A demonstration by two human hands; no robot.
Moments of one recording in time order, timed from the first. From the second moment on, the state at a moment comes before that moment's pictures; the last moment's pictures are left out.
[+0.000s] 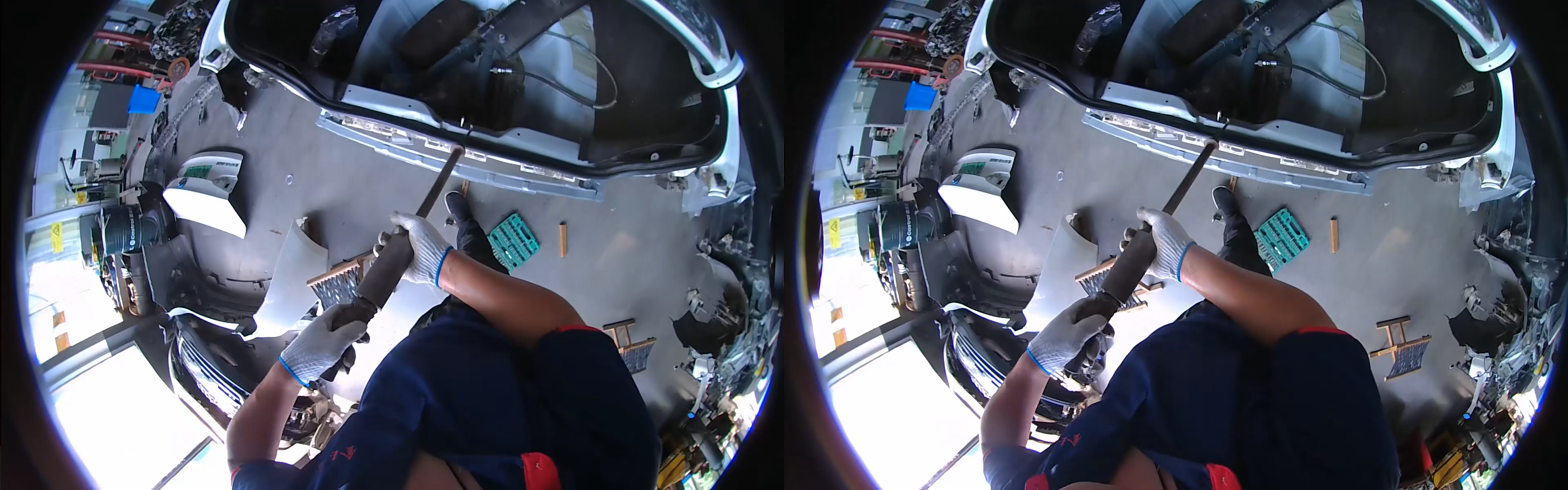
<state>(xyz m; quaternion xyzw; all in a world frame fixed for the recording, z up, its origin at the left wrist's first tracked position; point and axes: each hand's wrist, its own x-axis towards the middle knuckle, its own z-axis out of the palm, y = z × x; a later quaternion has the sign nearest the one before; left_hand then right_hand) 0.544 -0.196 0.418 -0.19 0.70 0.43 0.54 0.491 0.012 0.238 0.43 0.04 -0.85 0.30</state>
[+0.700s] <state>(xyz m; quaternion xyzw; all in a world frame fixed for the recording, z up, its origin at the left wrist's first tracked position) 0.595 -0.194 0.401 -0.32 0.15 0.76 0.55 0.506 0.033 0.247 0.36 0.11 -0.89 0.25</state>
